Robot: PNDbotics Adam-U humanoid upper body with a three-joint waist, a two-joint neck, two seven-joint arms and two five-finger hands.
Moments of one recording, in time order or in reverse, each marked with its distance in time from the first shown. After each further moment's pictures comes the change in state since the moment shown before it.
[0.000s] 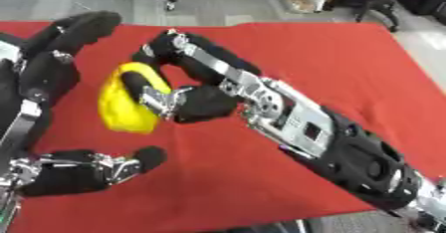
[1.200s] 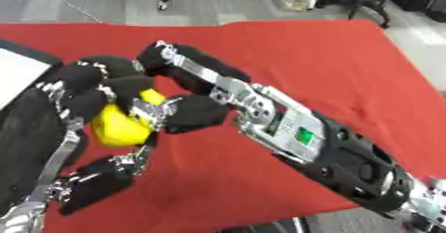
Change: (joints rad) left arm 0.058 -0.017 -0.046 -0.018 -0.139 0.108 0.031; right arm 0.007 0.008 0.004 0.002 -0.011 -0.002 0.024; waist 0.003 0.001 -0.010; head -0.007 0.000
